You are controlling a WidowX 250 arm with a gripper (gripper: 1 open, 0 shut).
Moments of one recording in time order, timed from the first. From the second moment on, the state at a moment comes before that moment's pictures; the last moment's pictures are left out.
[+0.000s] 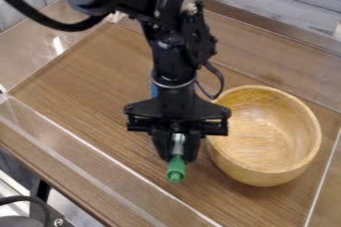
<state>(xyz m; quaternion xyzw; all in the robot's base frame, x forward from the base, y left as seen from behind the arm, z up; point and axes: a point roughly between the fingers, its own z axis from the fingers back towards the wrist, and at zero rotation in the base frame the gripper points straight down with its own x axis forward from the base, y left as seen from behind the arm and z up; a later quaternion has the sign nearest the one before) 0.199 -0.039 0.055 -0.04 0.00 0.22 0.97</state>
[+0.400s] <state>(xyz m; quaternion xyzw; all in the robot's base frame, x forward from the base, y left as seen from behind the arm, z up) 0.198 -0.041 0.057 -0.04 0.00 0.23 0.97</state>
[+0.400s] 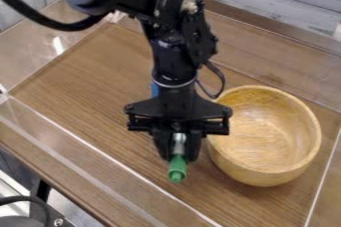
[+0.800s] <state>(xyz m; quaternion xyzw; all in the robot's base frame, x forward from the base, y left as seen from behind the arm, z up) 0.198 -0.041 0.060 -0.04 0.00 0.23 0.97</state>
